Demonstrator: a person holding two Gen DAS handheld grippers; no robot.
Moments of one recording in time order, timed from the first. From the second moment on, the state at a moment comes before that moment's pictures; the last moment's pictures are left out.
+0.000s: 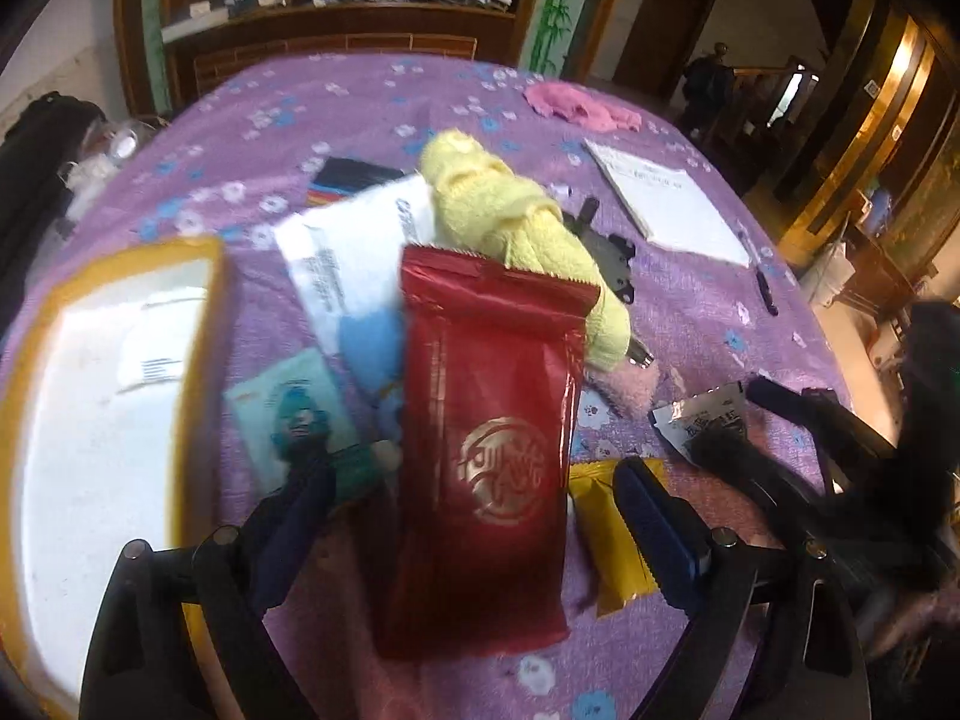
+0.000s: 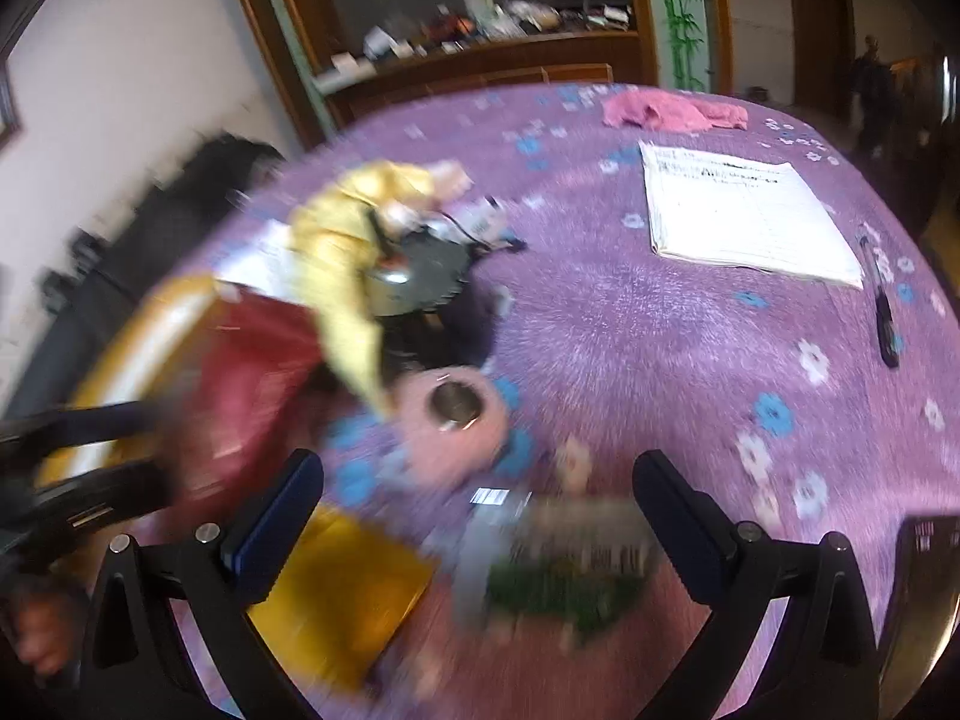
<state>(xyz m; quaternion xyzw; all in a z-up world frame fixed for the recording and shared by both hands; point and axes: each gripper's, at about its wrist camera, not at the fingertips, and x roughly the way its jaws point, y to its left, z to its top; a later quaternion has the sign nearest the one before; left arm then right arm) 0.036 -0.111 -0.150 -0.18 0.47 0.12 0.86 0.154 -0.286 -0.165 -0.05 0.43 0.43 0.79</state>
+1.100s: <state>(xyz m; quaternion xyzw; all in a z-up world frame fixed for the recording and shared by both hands) -0.163 0.028 -0.095 -0.33 0.34 0.23 0.85 0.003 -0.214 -0.091 -0.06 0.37 0.55 0.75</state>
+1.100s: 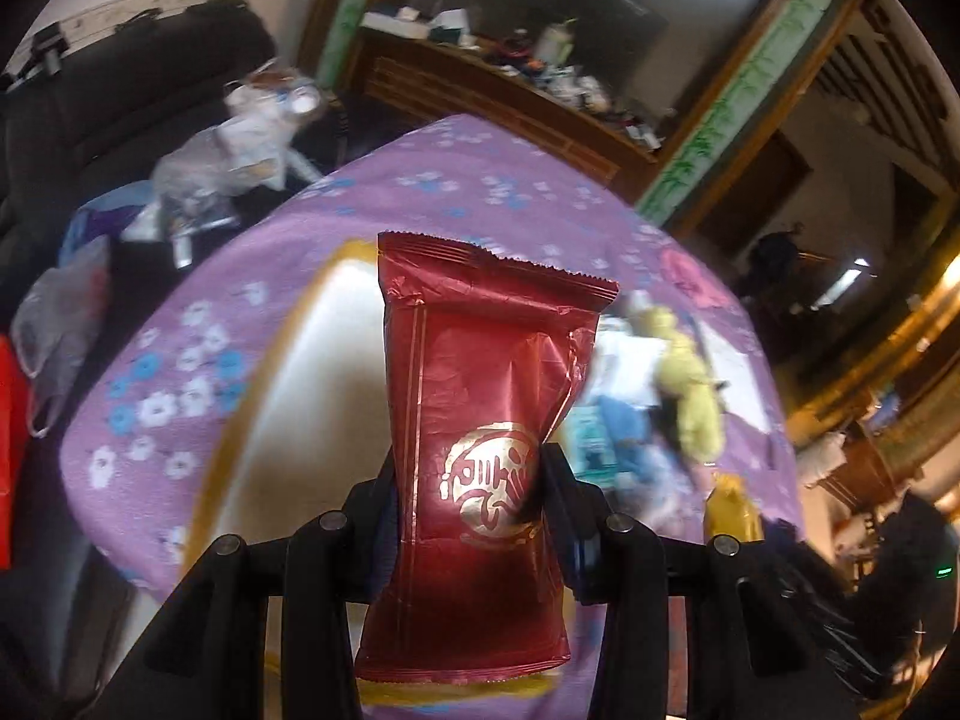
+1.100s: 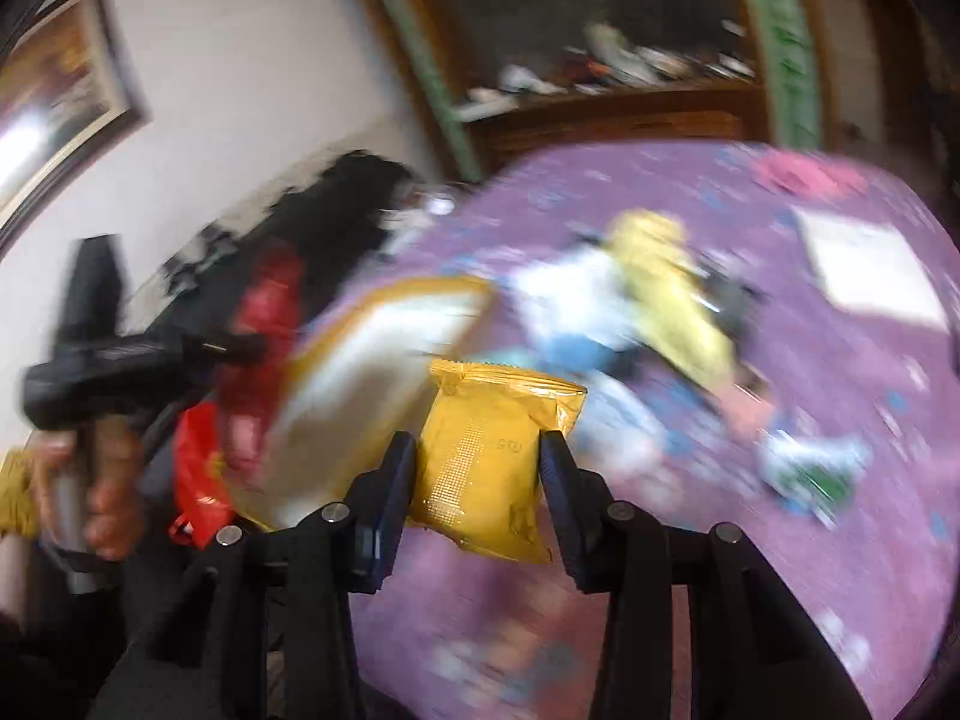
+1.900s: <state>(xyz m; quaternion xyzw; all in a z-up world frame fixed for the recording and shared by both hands) -0.211 0.060 -0.134 -0.39 0.29 0.25 0.83 -0.068 -0.104 -0.122 -0.13 0.34 0.58 0.72</state>
